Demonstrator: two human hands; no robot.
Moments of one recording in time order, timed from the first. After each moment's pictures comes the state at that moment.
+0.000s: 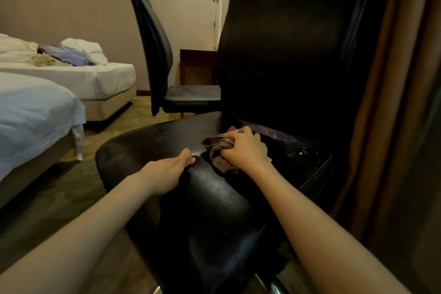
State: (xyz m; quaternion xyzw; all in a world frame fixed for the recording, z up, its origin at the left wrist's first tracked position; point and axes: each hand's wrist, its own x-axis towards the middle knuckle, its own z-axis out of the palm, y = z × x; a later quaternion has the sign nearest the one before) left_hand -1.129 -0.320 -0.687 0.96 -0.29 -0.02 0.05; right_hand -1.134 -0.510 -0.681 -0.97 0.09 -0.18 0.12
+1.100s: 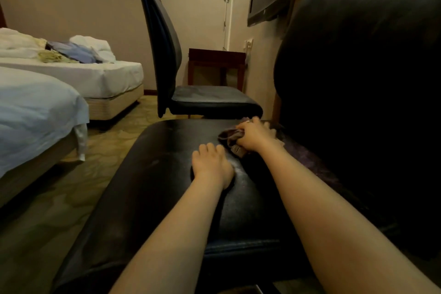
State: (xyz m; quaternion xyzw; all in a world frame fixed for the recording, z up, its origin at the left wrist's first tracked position) left_hand -1.060 -0.413 -0.705 0.98 -0.15 0.10 0.02; right_hand -1.023 -0.537 -0.663 -0.98 0.12 -0.11 0.07
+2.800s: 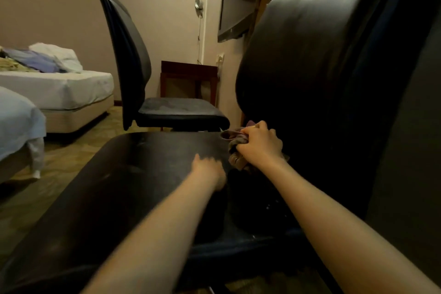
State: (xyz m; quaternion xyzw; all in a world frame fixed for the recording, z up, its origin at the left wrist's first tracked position) left_hand -1.075 -0.495 -0.676 0.96 -0.27 -0.03 -0.04; right_hand -1.115 -0.606 -0.641 -0.95 0.18 -0.24 0.05
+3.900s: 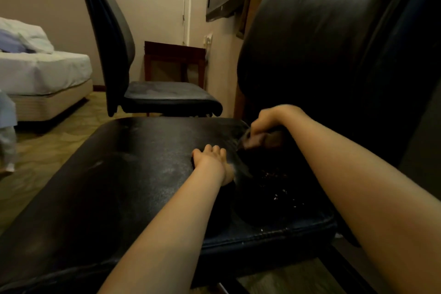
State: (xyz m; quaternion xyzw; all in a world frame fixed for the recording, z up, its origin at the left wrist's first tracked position) left_hand -1.069 -0.490 -0.689 0.96 -0.28 -0.03 -0.10; right_hand -1.081 -0.625 -0.599 -0.97 0.22 0.04 0.13
